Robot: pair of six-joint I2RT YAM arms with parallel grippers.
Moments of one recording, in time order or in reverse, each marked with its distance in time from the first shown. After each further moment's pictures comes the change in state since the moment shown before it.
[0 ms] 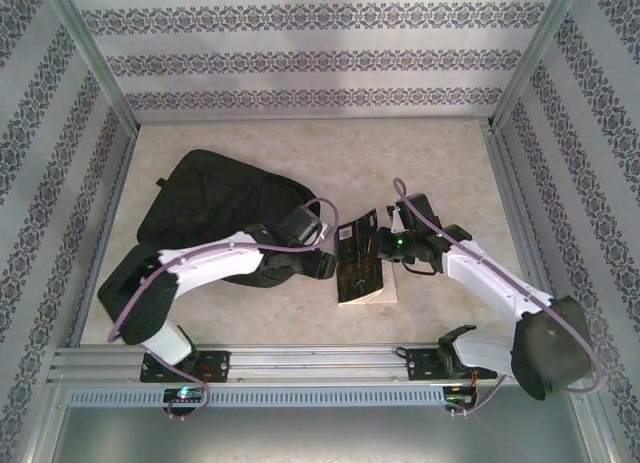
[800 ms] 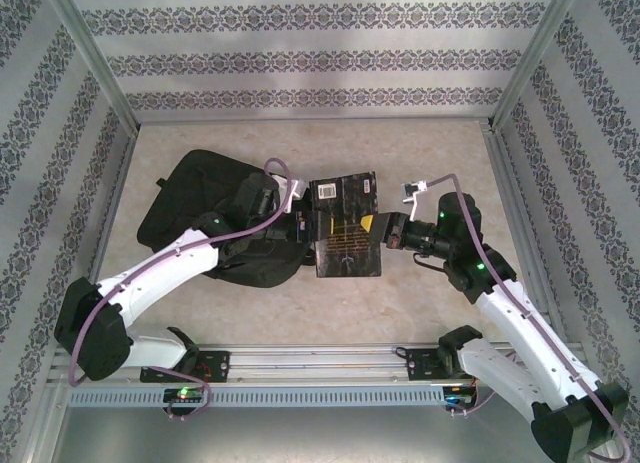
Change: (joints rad) left arm 0.180 -0.231 -0.013 0.188 0.206 -0.113; right arm -0.014 -0.362 0.006 0.288 -0.340 0.163
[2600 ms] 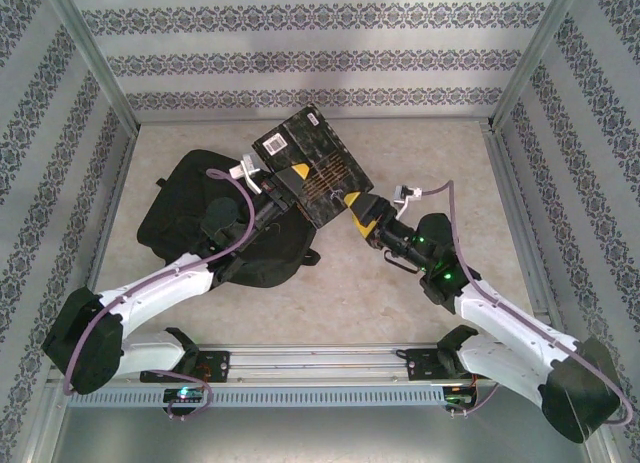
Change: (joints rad) left arm -0.023 -0.083 -0.276 1.011 -0.377 -0.534; right arm 0.187 0.128 -0.248 0.704 0.373 0.529
